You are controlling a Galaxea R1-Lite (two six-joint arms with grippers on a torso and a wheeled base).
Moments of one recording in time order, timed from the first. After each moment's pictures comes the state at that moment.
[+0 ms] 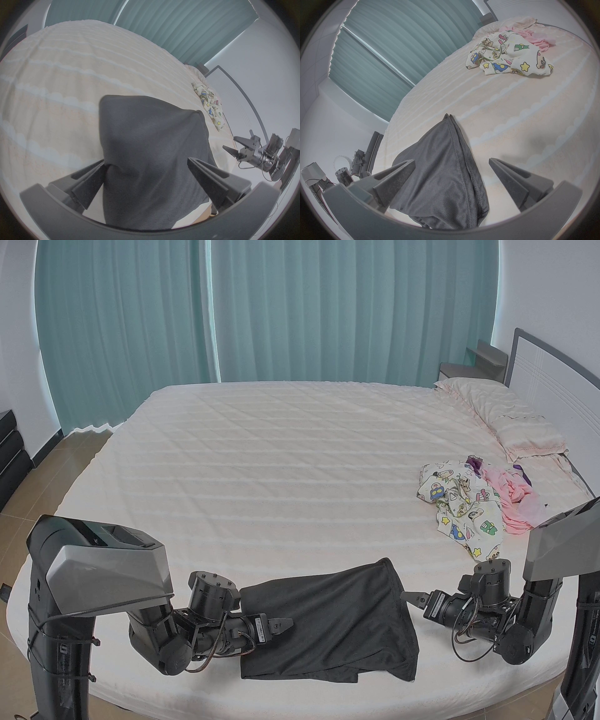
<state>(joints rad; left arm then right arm) -0.50 2.35 -0.60 -1.04 -0.15 -0.61 0.34 2.25 -0.30 -1.39 0.07 0.71</state>
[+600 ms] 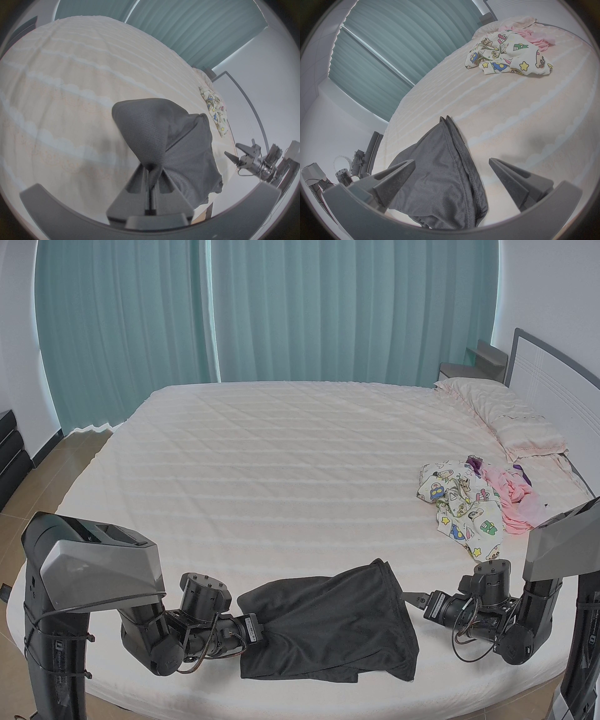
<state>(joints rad) -0.48 2.34 -0.56 -1.04 -0.13 -0.68 0.34 2.26 -0.30 -1.39 0.07 0.71</state>
